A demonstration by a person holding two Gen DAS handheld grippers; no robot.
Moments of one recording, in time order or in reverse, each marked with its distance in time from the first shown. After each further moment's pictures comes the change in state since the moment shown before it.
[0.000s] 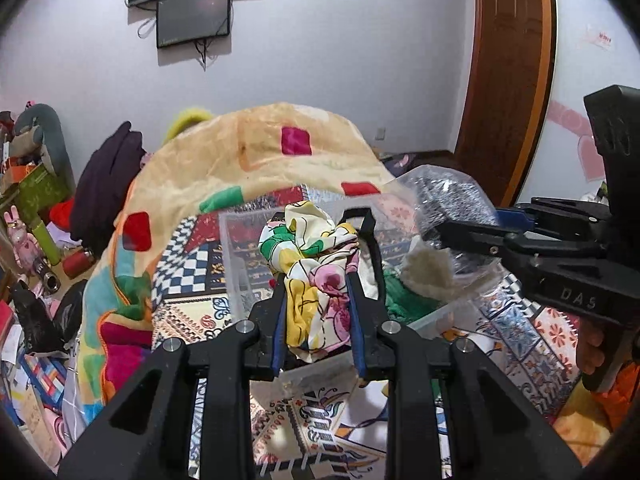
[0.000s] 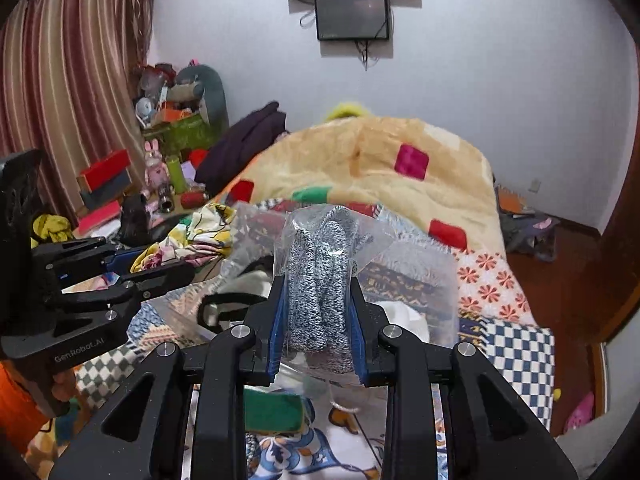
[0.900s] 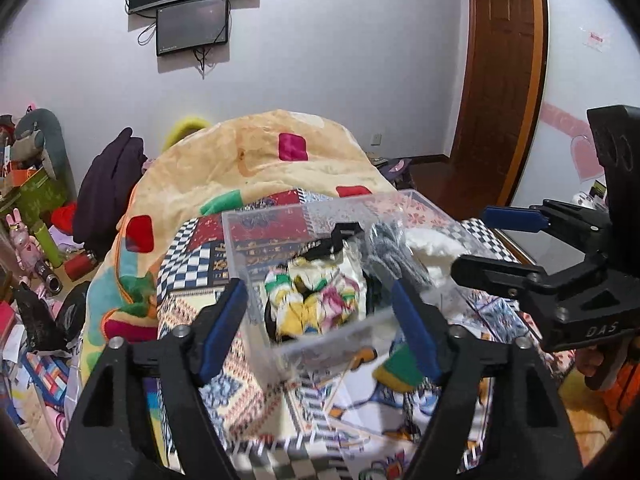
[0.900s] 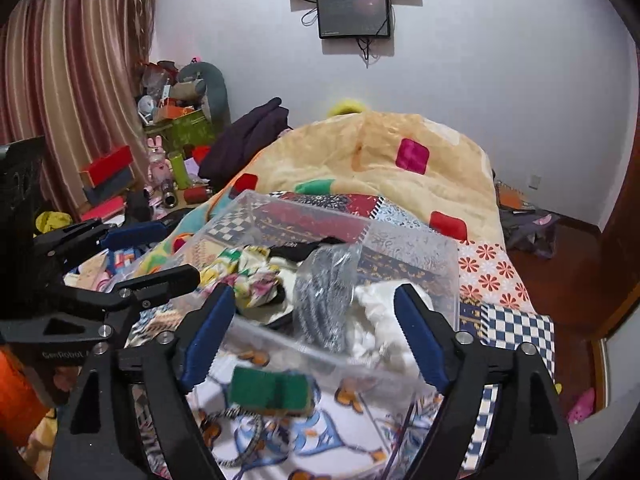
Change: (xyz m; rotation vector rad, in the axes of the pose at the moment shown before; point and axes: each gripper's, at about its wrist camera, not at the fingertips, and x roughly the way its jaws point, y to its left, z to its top) left arm -0.034 -0.007 -0.011 0.008 -0.026 -0.007; right arm -0.030 0.001 -0.007 0.000 0.001 0.013
